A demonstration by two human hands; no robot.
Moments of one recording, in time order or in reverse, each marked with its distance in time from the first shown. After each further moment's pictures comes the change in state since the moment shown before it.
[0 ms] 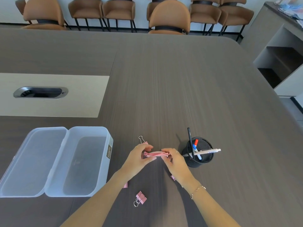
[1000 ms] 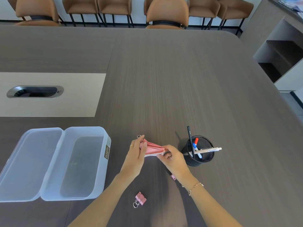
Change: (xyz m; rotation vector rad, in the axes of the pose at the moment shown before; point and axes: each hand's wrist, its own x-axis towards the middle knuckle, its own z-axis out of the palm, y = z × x) left_hand 0.004 -0.001 0.009 0.024 0.164 -0.004; right_hand 0.010 -0.004 0.003 0.128 0.018 0.077
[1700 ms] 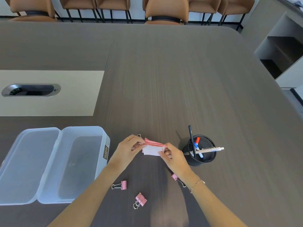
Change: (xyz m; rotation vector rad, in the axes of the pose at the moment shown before) left_hand 0.021 -0.014 -0.034 0.087 0.026 0.348; right_hand 0.010 0.010 0.000 -0.011 -0.040 -0.046
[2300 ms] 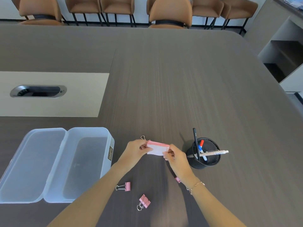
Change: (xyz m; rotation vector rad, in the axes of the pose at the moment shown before) left_hand 0.015 0.010 0.006 -0.001 -0.160 -0.271; right_hand 0.002 -0.007 0.008 0.065 0.062 0.044
